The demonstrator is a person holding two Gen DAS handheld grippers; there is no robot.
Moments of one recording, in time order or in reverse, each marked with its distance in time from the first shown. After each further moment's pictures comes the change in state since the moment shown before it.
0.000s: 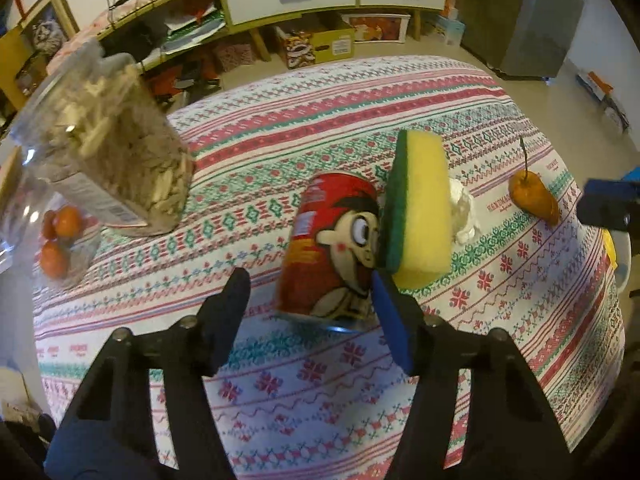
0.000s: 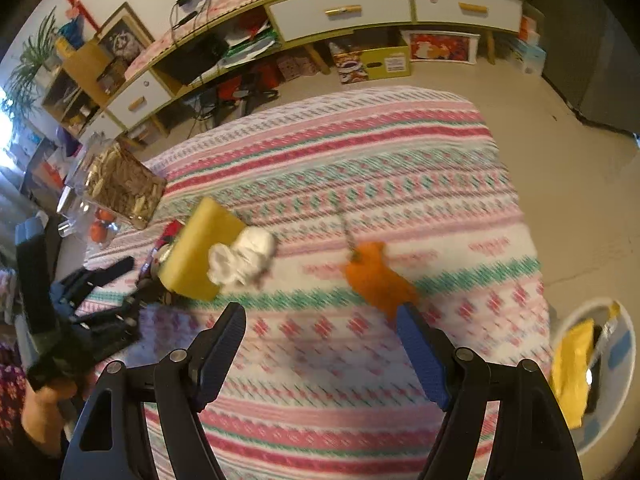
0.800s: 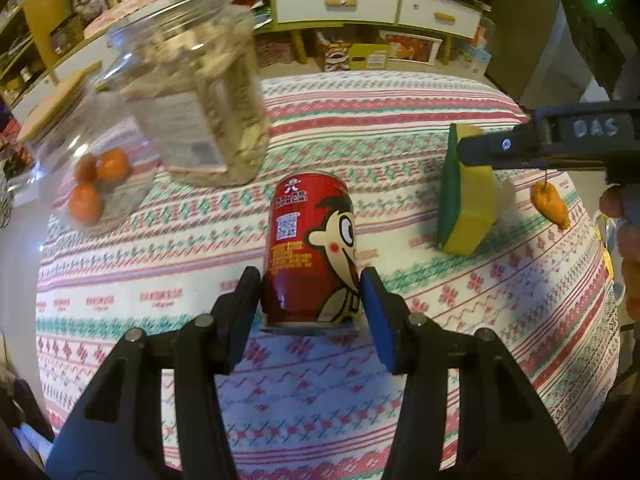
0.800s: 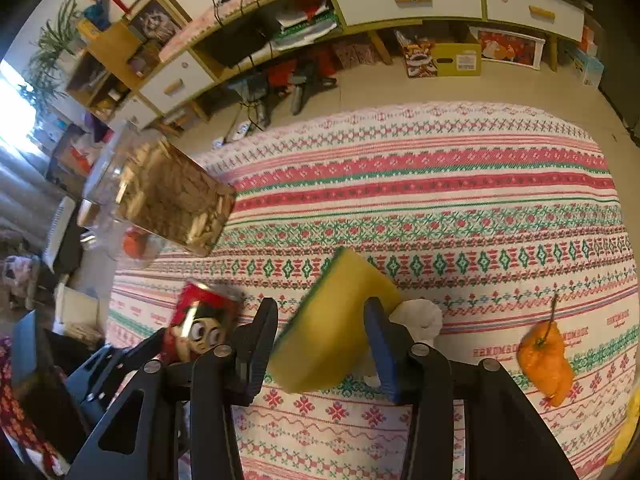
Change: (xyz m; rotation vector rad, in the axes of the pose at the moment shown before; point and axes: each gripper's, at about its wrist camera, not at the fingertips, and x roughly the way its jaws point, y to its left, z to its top) left arm -0.025 0.057 -0.046 -0.148 -0.042 0.025; right arm 0.076 0.099 0.045 -0.045 0.074 0.074
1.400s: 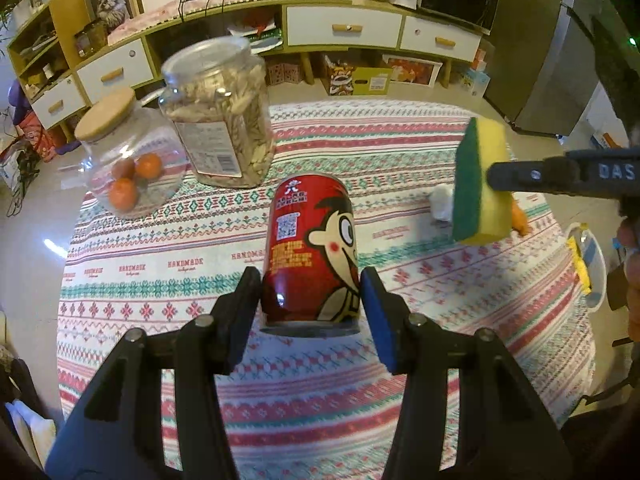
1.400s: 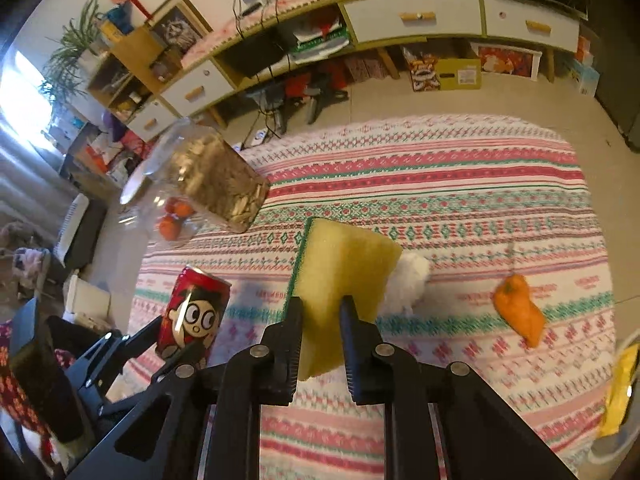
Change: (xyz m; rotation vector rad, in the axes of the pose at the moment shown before) left arm -0.077 -0.018 -0.021 -0.042 -0.068 0.011; right arm -0.094 0.003 -0.051 -0.037 -0.088 0.054
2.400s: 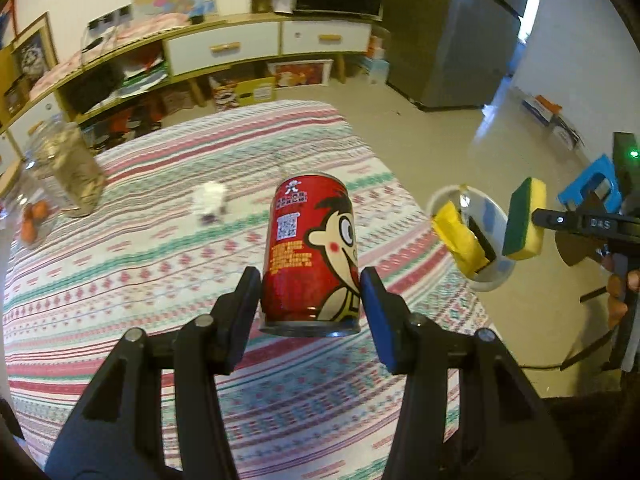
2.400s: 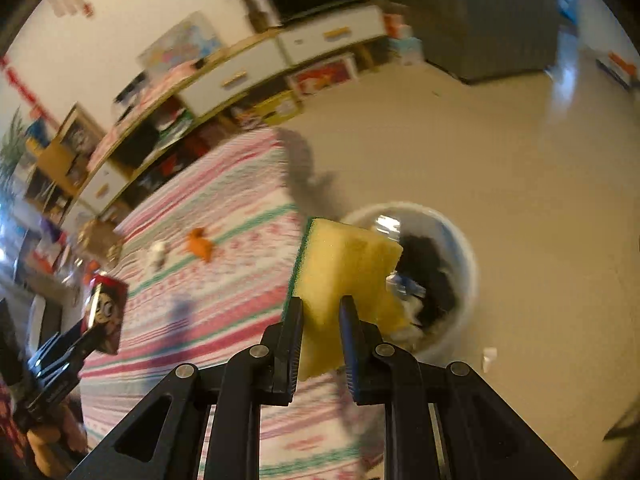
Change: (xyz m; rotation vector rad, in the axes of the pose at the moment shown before) left arm -0.031 -0.208 -0.031 0.174 -0.042 -0.196; right arm -0.186 -0.284 -0.166 0.395 -0.162 -0.218
